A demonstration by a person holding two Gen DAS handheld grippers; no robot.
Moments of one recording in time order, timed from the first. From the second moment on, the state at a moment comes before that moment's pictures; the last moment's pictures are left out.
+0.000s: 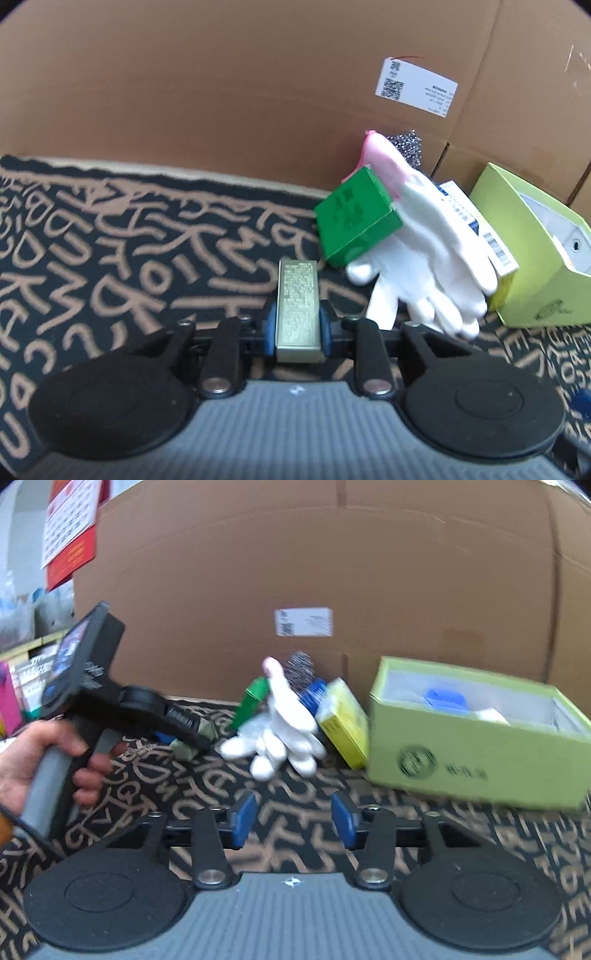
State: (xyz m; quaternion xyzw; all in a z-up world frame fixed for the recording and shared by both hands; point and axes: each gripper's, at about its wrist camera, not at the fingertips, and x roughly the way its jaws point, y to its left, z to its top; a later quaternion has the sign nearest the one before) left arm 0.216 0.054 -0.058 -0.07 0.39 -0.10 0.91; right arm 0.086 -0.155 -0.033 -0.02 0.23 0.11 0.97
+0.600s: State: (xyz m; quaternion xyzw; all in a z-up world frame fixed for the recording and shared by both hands) left arm 0.197 0.084 -0.062 -0.03 0.33 -0.11 0.94; right arm 0.221 -0.068 -0.050 -0.13 0.26 0.10 0.95
